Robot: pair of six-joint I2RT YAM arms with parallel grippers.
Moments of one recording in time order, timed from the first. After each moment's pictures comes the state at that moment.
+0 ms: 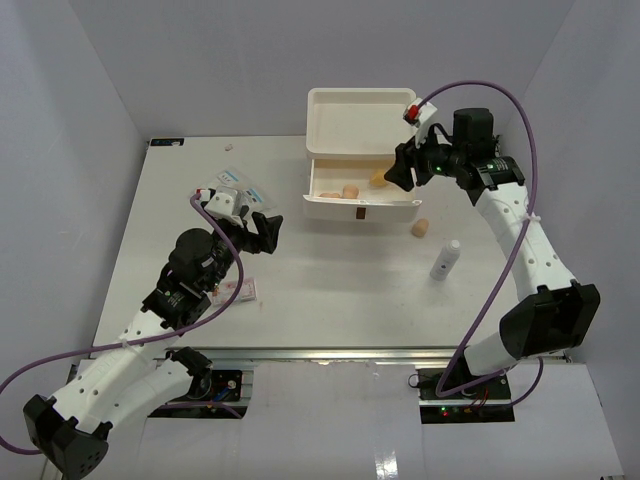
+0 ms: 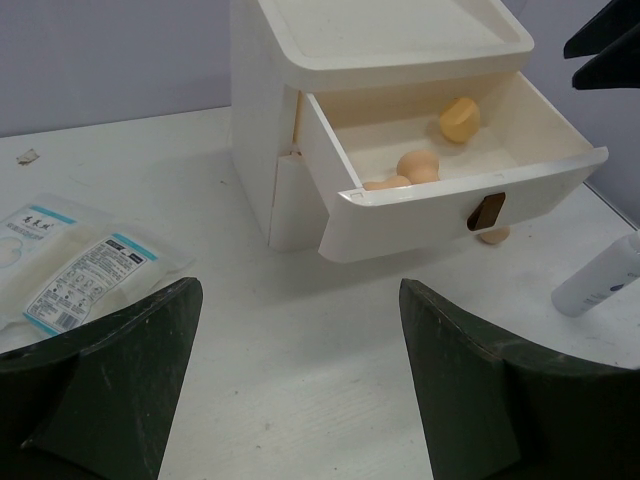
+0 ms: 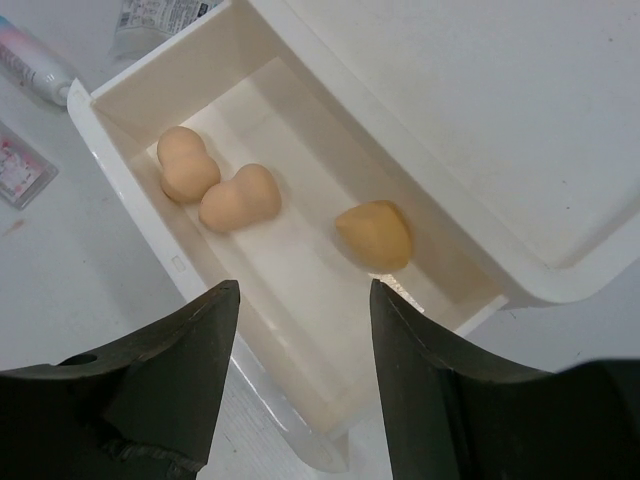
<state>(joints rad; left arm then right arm) -0.62 0.77 0.73 0.04 -0.18 -0.14 0.23 1.49 1.54 -0.58 -0.60 -0.32</state>
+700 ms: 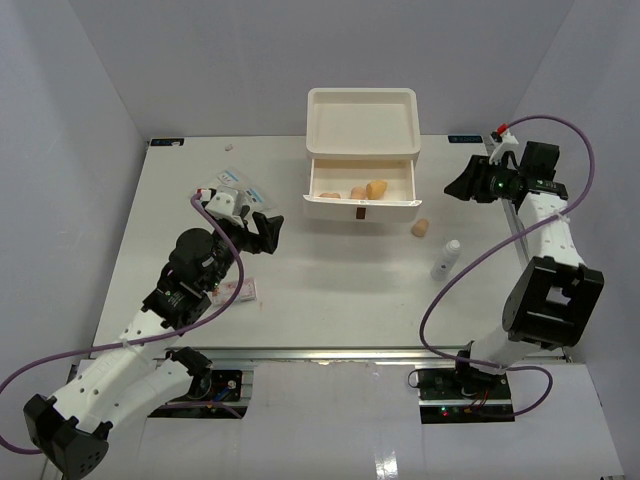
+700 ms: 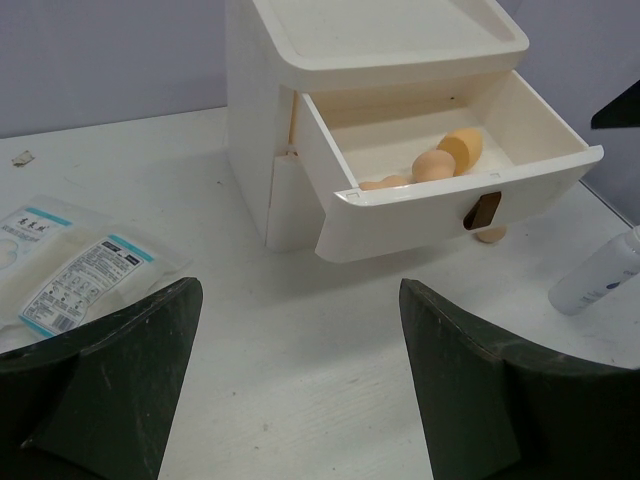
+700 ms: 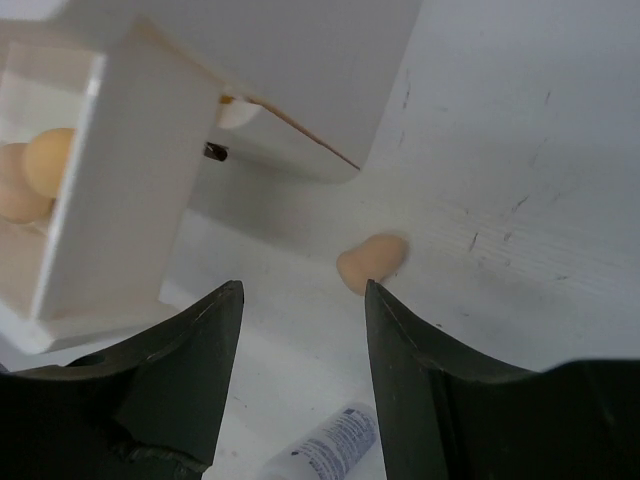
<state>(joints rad) -0.62 0.78 0.73 0.04 -0.16 -0.14 -0.24 1.57 1.29 -0.46 -0.77 -0.04</state>
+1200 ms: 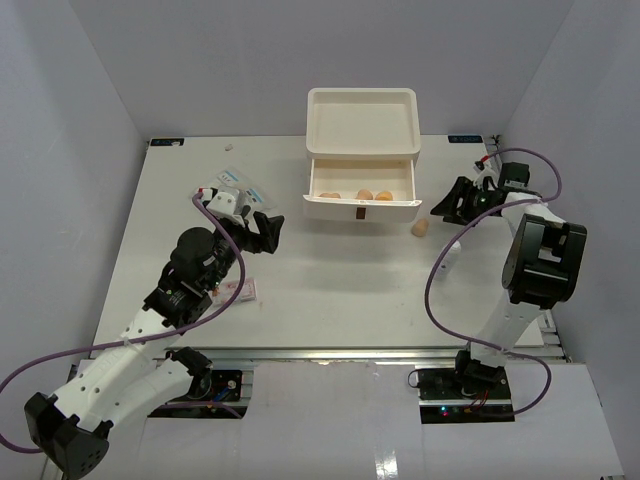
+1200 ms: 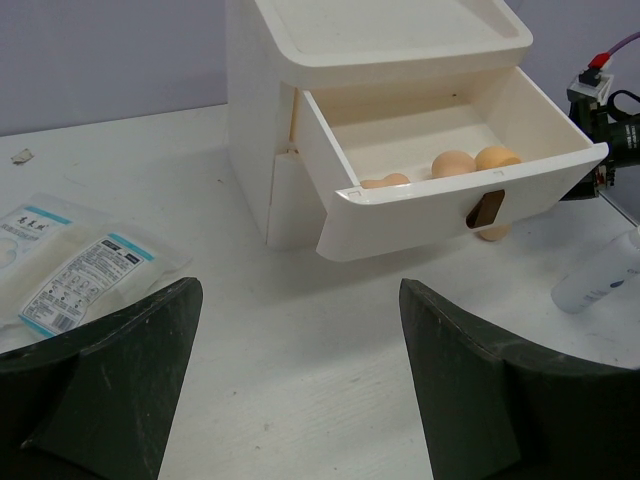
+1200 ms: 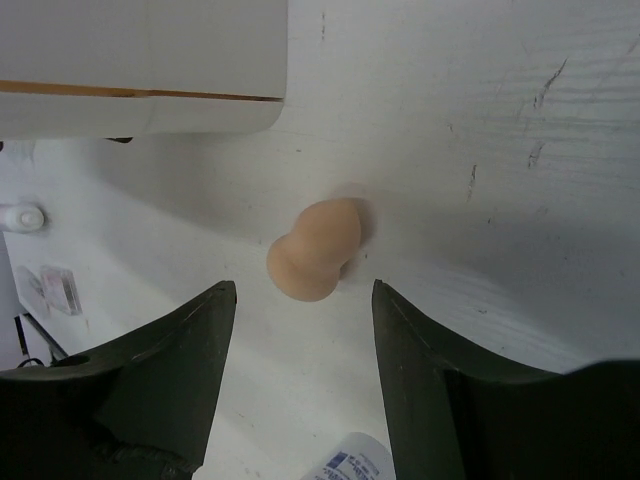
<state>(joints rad) -0.61 0.78 0.73 0.05 -0.16 -0.14 -0.23 1.88 1.25 -0.37 -0.76 0.12</state>
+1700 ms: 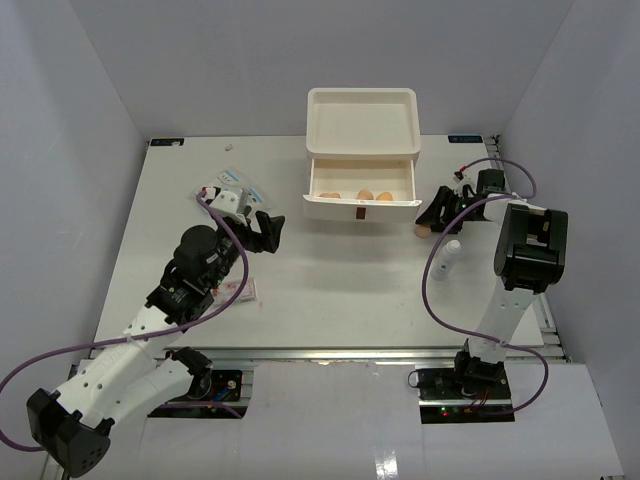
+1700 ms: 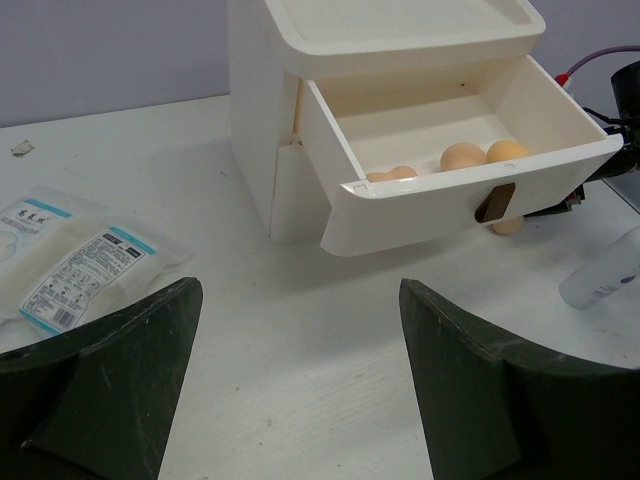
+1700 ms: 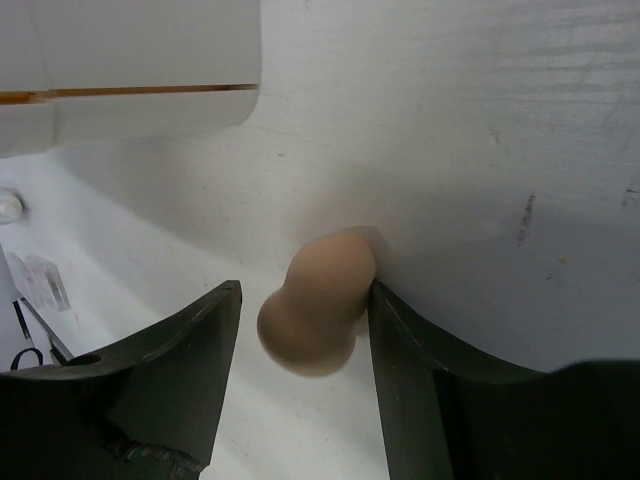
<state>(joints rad) -0.61 0.80 0.73 0.05 -0.16 -0.13 -0.15 1.98 1.25 -0.33 -0.74 0.16</state>
